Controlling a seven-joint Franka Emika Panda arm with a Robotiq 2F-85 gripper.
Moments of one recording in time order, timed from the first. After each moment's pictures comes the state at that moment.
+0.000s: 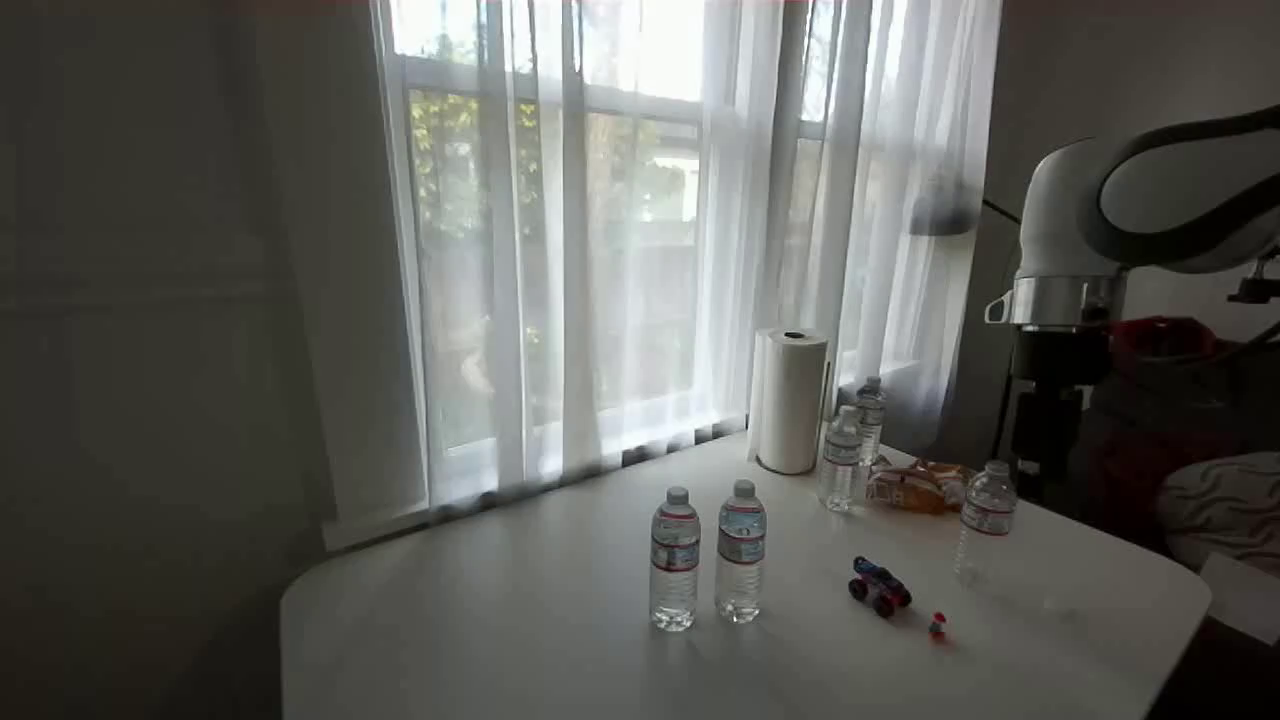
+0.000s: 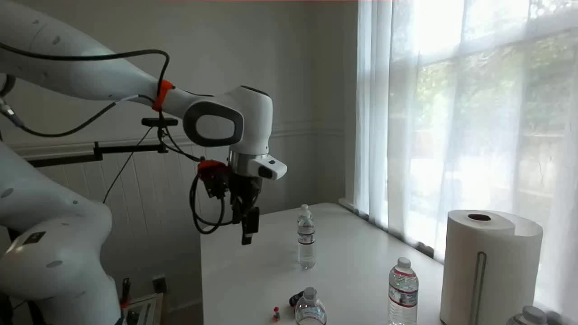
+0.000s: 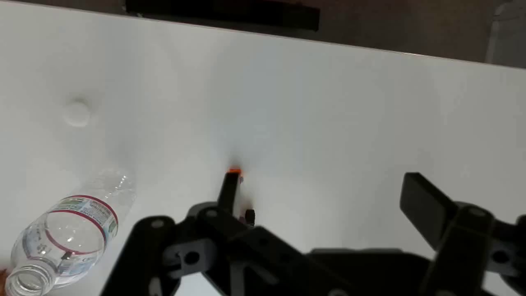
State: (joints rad) arm 0.02 -0.58 -0.10 -2.61 0.08 1.90 -0.15
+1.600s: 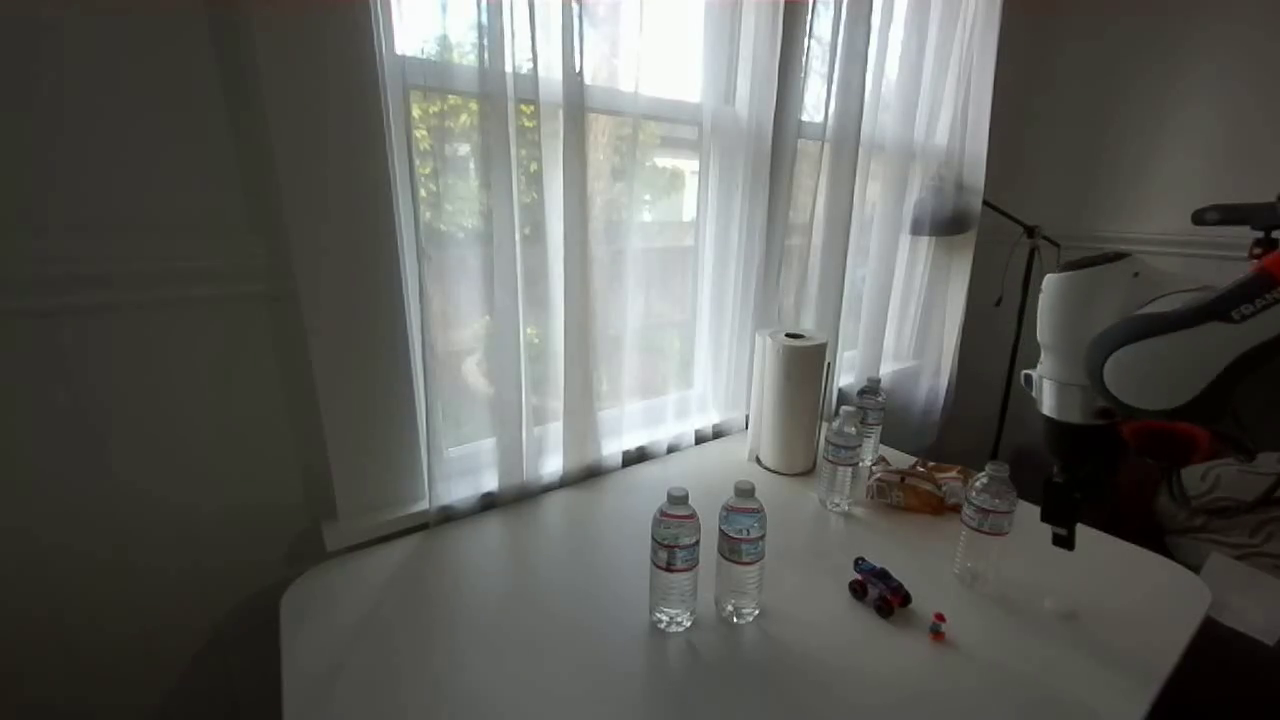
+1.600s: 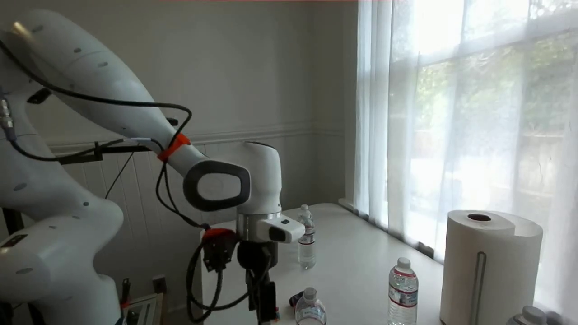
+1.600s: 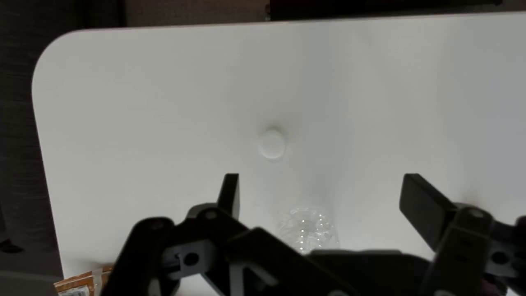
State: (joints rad) arm -0.24 -0.37 -0.13 -2.76 -0.38 2.33 -0.02
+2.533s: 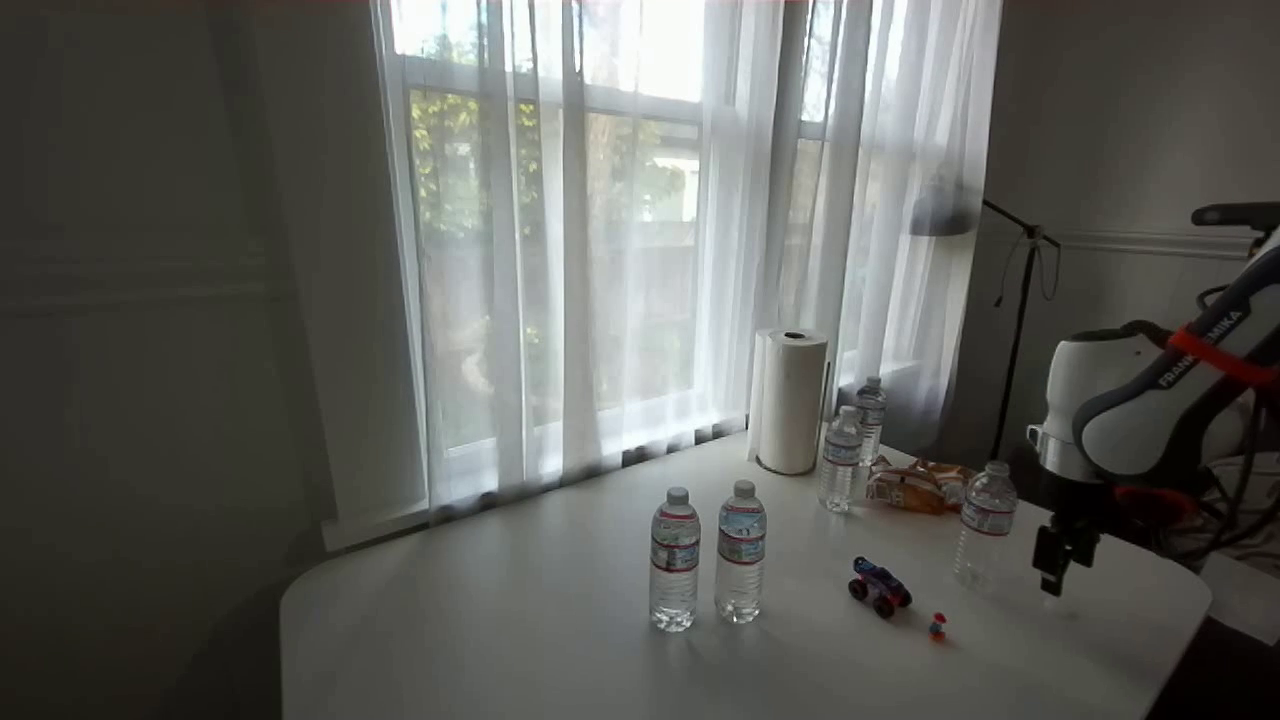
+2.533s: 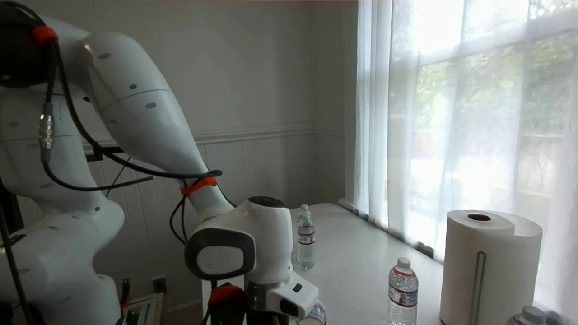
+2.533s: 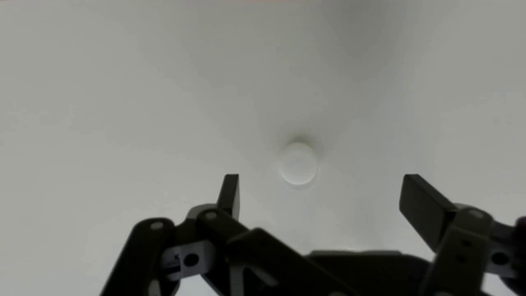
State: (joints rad) arm -0.26 -0.04 -0.27 -2.76 -0.34 2.69 -0.15
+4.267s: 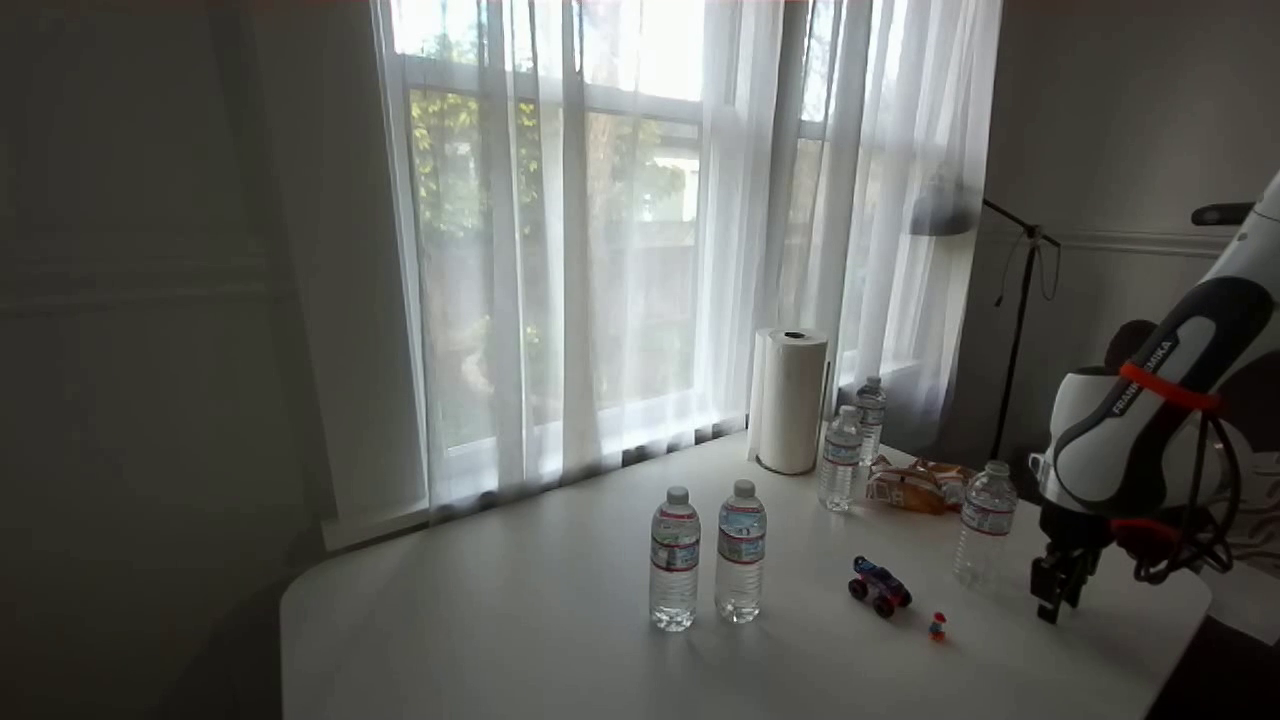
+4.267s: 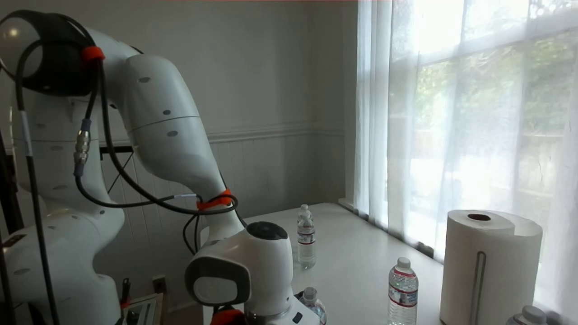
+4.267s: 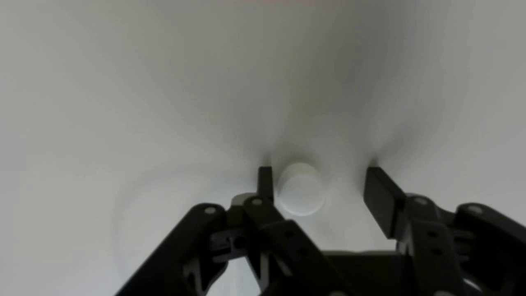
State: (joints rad) arm -0.26 0.12 -0.28 -2.76 -0.13 2.87 -0.29
